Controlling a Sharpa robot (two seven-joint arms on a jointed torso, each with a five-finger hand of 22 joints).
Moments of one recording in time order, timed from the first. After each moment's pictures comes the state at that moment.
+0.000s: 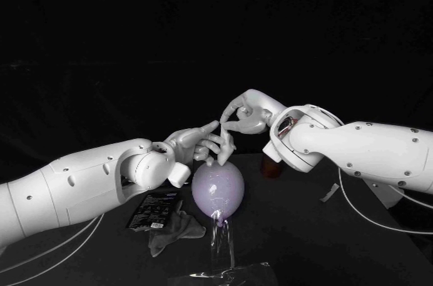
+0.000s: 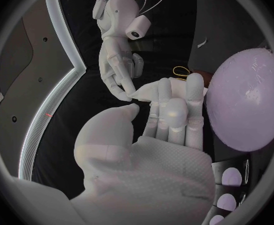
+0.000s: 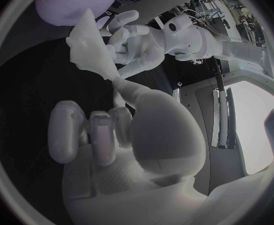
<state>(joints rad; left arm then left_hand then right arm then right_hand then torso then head) 1.29 -0.64 -0.06 1.39 -0.06 -0.13 0.00 0.90 0.05 0.35 0.30 0.05 0.90 0.12 0.46 0.59 1.11 0.04 0.76 0.30 1.31 -0.02 1.34 0.86 0.17 1.07 0.09 0.96 0.74 1.50 -0.73 -0.17 1.60 -0.99 -0.50 -0.17 1.31 -0.07 0.57 -0.03 0.04 1.03 0.07 0.42 0.47 1.46 0.00 1.41 1.31 1.47 -0.06 1.57 1.31 0.04 1.46 0.05 1.32 1.31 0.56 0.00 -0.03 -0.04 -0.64</state>
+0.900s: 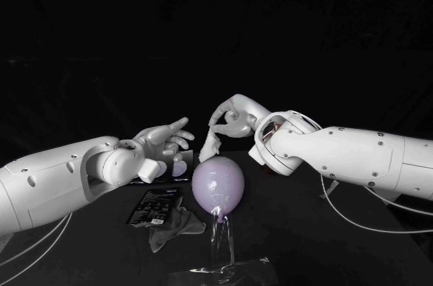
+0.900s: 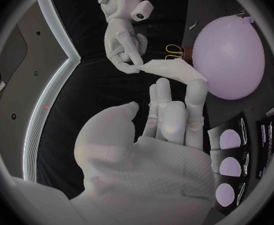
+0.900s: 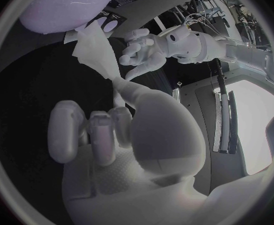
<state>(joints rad) 1.29 -0.78 -0.07 1.39 -0.05 -0.12 -0.02 0.95 0.04 0.30 0.29 0.05 0.90 0.10 0.50 0.62 1.13 0.03 0.81 0.34 1.36 -0.03 1.40 0.99 0.16 1.13 0.07 1.06 0.84 1.44 -0.63 -0.17 1.52 -1.00 -0.54 -0.16 1.31 -0.07 0.57 -0.03 0.04 1.03 0.07 0.42 0.47 1.46 0.00 1.41 1.31 1.47 -0.06 1.57 1.31 0.04 1.46 0.05 1.31 1.31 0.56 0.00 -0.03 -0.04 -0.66</state>
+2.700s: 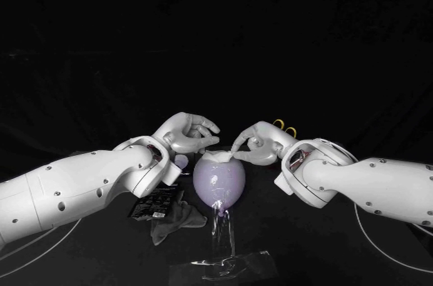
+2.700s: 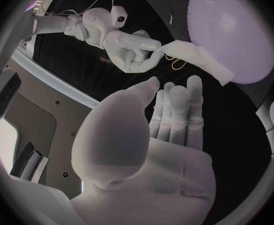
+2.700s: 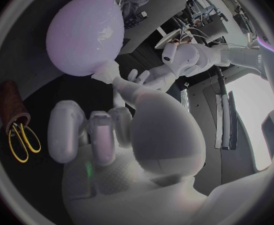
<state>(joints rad) 1.26 -0.73 -0.08 1.51 -0.67 -0.42 0.21 1.46 -0.19 0.45 0.07 0.05 0.75 0.19 0.39 0.48 0.94 0.10 0.75 0.32 1.17 0.03 1.25 0.73 0.17 0.93 0.13 0.92 0.68 1.34 -0.85 -0.19 1.75 -1.04 -0.55 -0.22 1.31 -0.07 0.58 -0.03 0.05 1.02 0.07 0.42 0.48 1.46 0.00 1.41 1.31 1.47 -0.06 1.57 1.31 0.04 1.46 0.05 1.31 1.31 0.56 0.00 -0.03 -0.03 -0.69</state>
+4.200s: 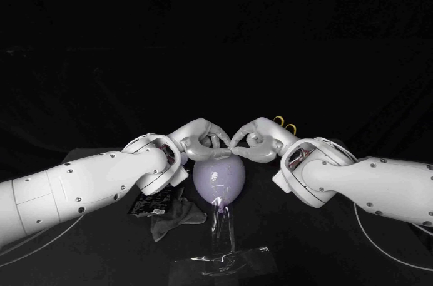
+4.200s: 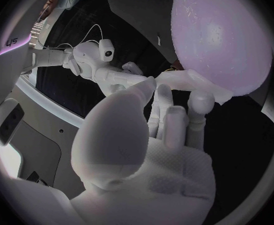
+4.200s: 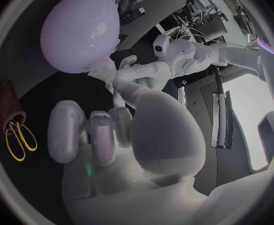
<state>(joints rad) 1.25 -0.66 -0.08 1.47 -0.94 -0.32 0.12 1.45 -0.18 0.42 0.10 0.05 0.89 0.14 0.35 0.35 0.99 0.06 1.03 0.50 1.43 0.00 1.50 1.26 0.14 1.15 0.10 1.21 1.01 1.33 -0.85 -0.19 1.77 -1.05 -0.61 -0.20 1.31 -0.07 0.58 -0.03 0.05 1.02 0.08 0.42 0.48 1.46 0.00 1.41 1.31 1.47 -0.06 1.57 1.31 0.04 1.46 0.05 1.31 1.31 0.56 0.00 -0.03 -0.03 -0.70</state>
